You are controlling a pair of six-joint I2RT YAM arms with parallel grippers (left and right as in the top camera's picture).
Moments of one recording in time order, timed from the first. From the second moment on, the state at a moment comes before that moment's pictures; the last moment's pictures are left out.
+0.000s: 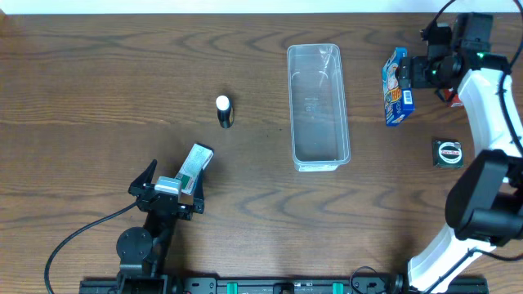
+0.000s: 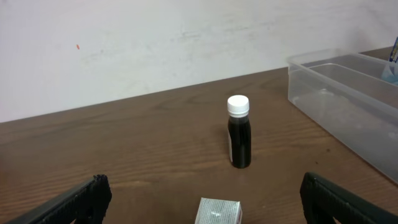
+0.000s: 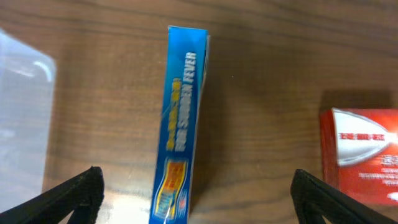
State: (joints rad) left arm -0.05 0.01 0.02 -0.10 0.15 0.13; right arm -0.18 1.96 1.60 -0.68 -0.16 -0.17
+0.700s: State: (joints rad) left arm -0.05 0.01 0.02 -0.10 0.15 0.13; right arm -0.13 2.10 1.60 -0.59 -0.15 -0.16
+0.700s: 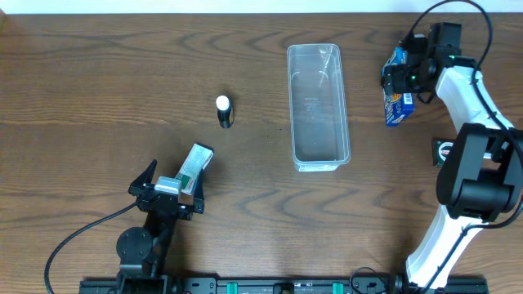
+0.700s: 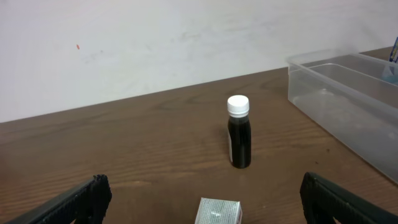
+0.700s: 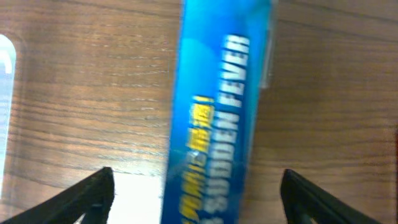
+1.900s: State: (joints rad) left arm -0.05 0.01 0.02 -0.10 0.15 0.13; right arm -0.12 2.07 1.60 -0.60 -0.12 -0.09
